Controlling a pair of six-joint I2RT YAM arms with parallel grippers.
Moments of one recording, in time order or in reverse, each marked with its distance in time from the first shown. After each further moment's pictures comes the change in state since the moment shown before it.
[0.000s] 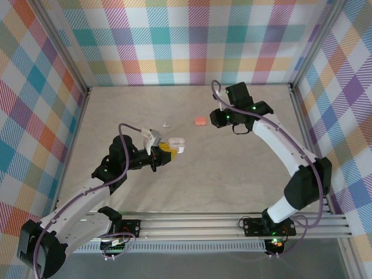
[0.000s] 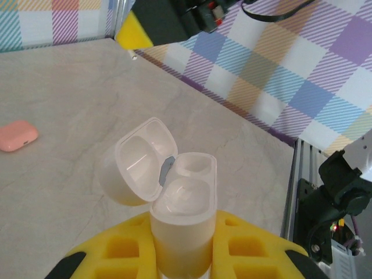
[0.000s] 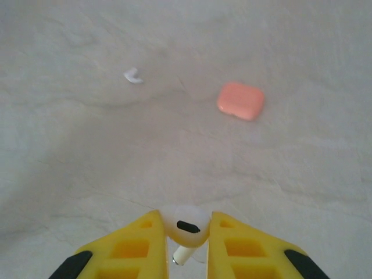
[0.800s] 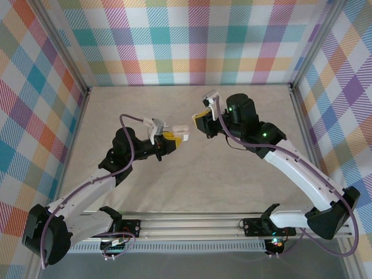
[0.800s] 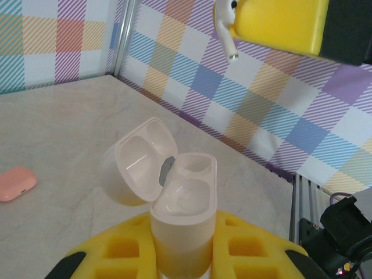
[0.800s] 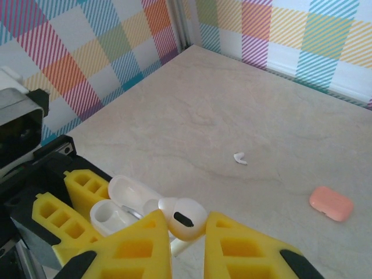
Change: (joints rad) left arm -0.009 0.139 0.073 0.193 -0.011 -0.081; right arm 0.258 -0.276 -0.118 0.236 0.002 0.005
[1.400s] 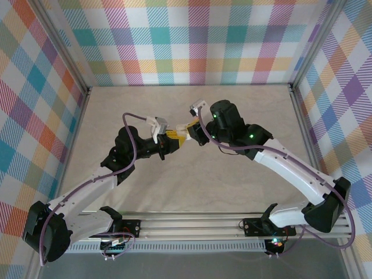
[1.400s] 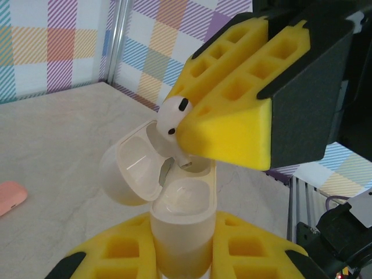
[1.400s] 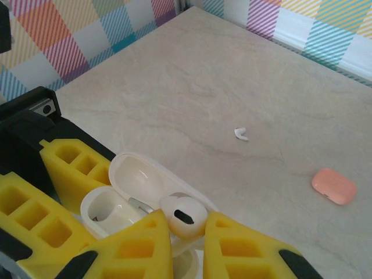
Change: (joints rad) left arm -0.038 0.020 0.031 0.005 -0.027 0.004; right arm 0.100 0.069 0.005 -0.047 0.117 -0.053
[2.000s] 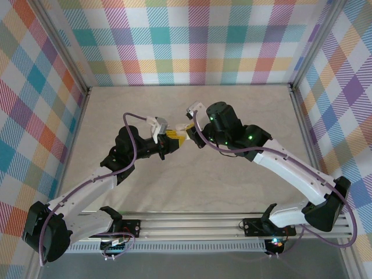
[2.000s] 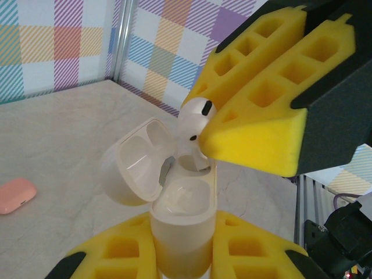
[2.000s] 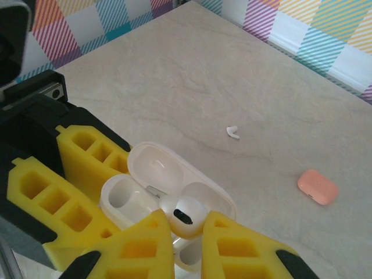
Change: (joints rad) left arm 0.000 -0.002 0.008 -0.026 -0.015 0.026; right arm 0.049 0.005 0.037 -0.056 0.071 -0.061
